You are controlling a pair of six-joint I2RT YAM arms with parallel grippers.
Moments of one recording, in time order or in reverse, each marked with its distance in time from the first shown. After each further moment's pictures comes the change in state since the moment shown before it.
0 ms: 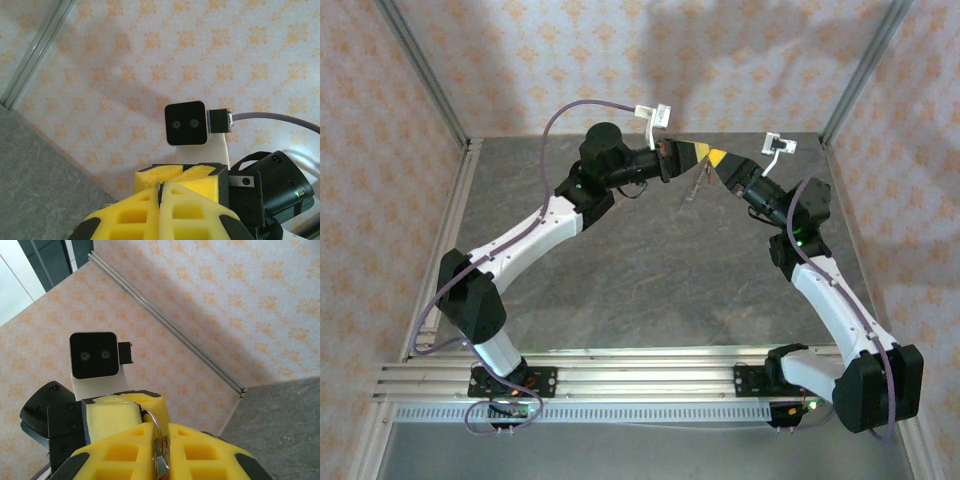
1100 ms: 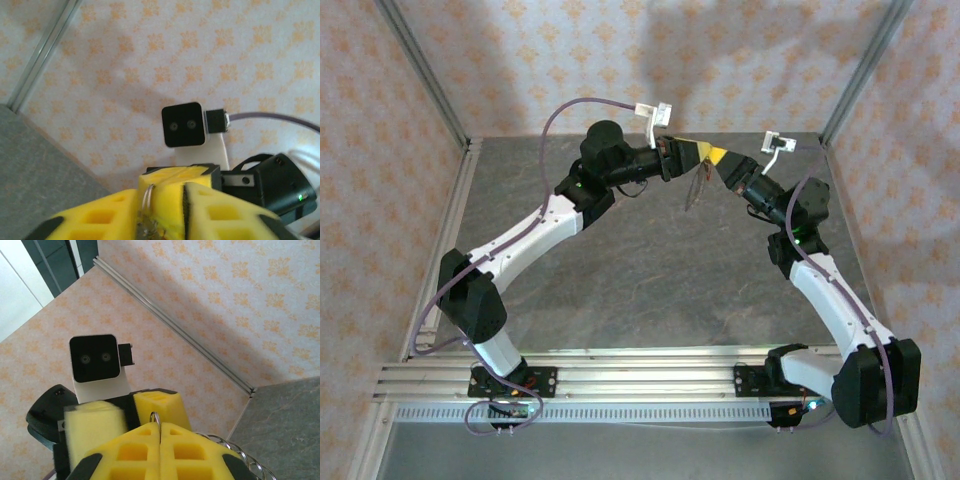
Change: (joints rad) left arm 0.000 0.005 0.023 -0.036 -0.012 0.036; right arm -0.006 0.026 0.001 0.055 -0.010 0.060
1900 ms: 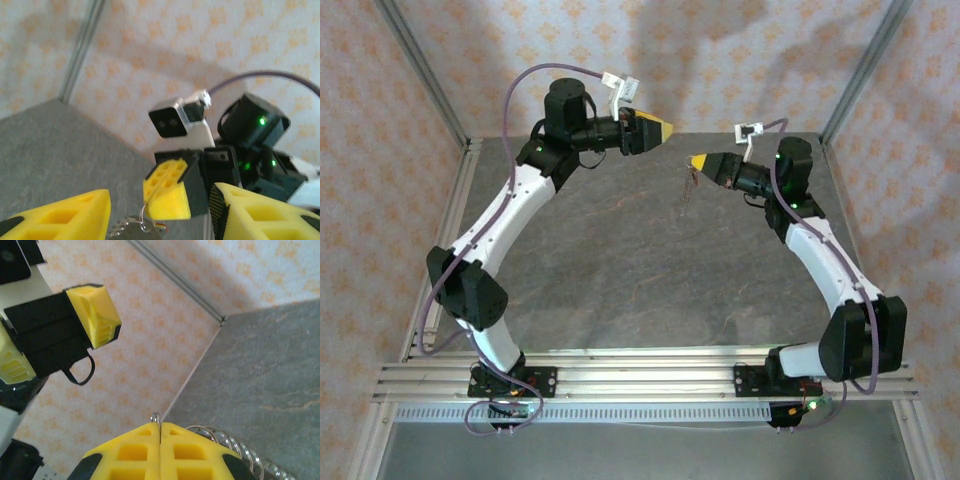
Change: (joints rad) left arm 0.235 0.075 0.275 -0.442 0.281 0.309; right arm -0.050 0.243 0.250 -0.446 -0.312 -0.312
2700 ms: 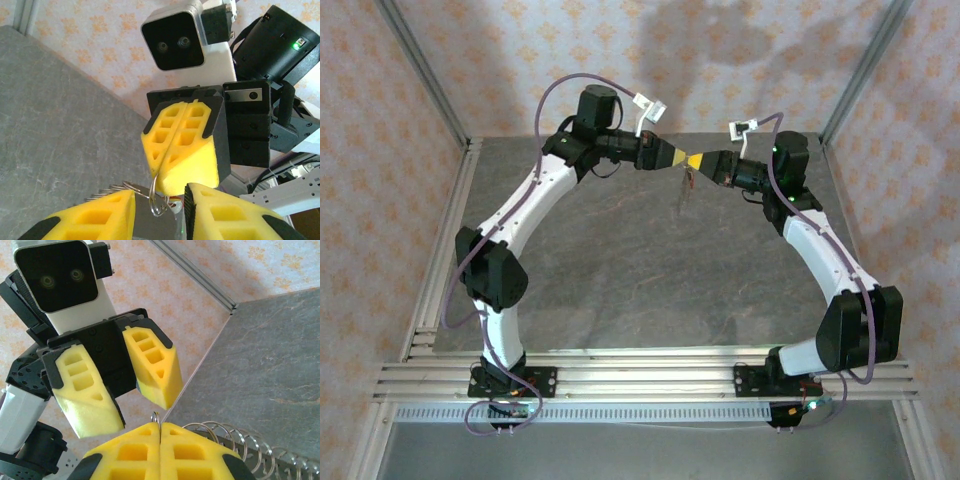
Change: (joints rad) left arm -0.043 0.161 0.131 -0.258 0.127 0.132; right arm 0.000 0.038 0.044 -0.016 -0.056 0.000
